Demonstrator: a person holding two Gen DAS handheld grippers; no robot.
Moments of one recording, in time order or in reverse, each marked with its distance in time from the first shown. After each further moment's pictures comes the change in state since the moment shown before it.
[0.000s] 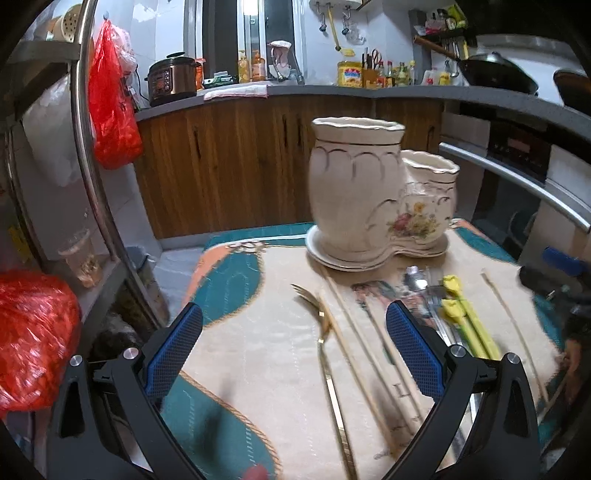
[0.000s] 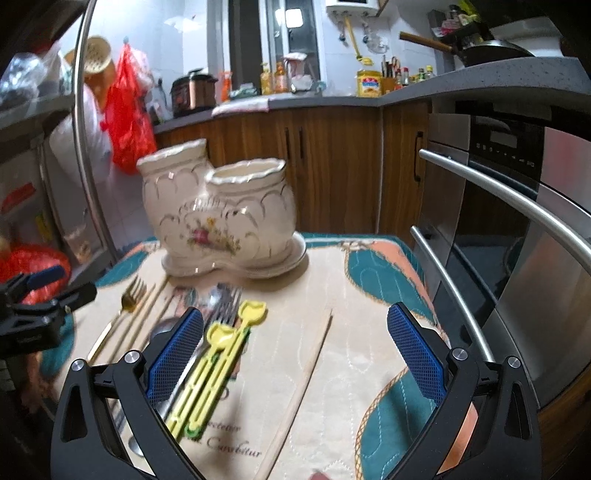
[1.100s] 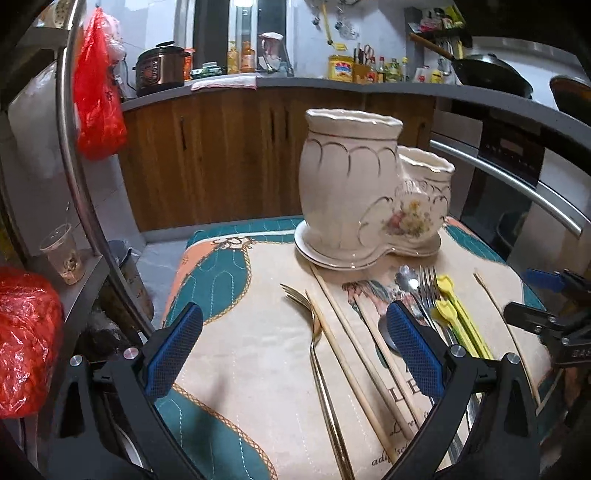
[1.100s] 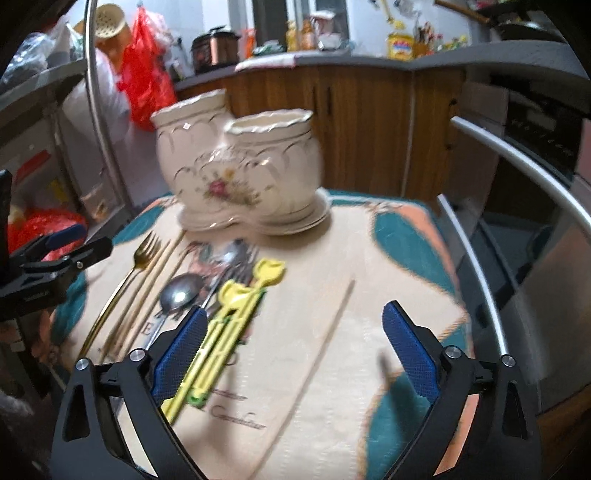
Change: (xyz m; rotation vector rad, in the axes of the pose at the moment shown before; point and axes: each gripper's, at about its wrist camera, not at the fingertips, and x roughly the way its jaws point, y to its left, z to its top) left arm 0.011 0.001 0.003 -0.015 0.034 -0.093; right arm 0.025 0.010 -0.004 -0.077 0.259 0.104
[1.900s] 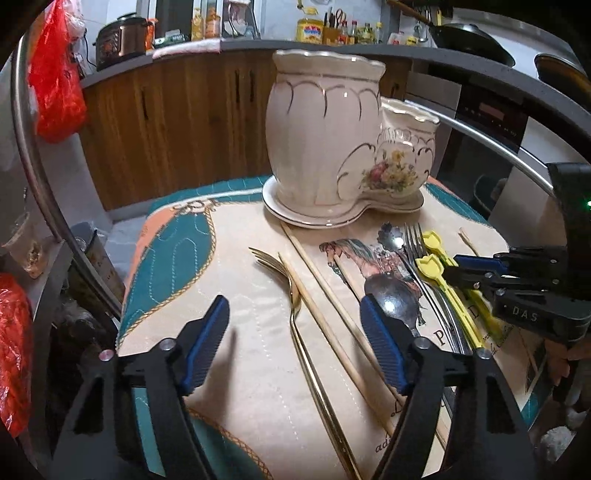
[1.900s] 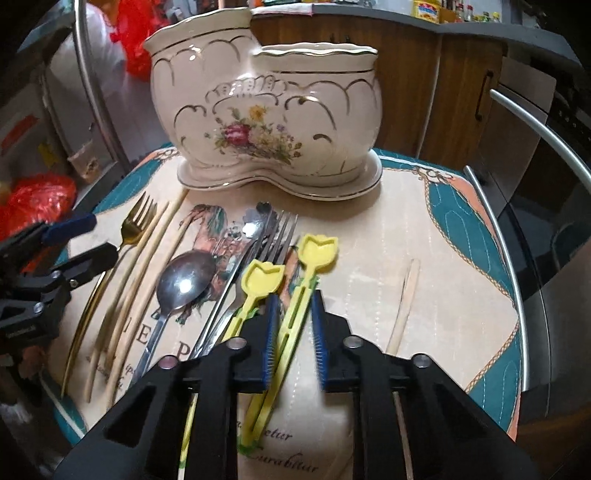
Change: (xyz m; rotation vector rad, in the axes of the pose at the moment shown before) left arm 0.031 -0.002 -0.005 0.044 0.168 -0.132; right arm 0.046 0.026 0.011 -0.002 0.153 -0.017
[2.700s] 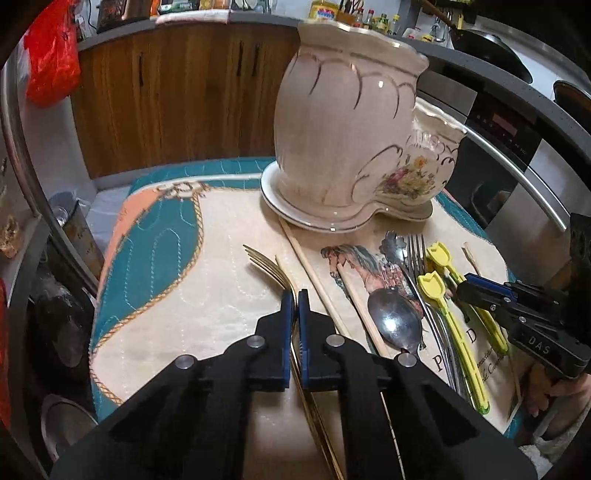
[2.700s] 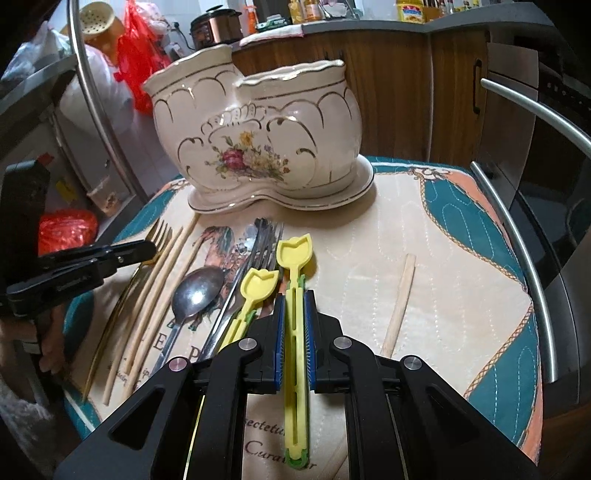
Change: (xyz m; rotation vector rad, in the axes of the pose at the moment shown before) left arm 0.020 0.012 0.013 -0.090 0.053 -0.064; right arm -0.013 -0.019 -0.009 0.066 -0.094 0.111
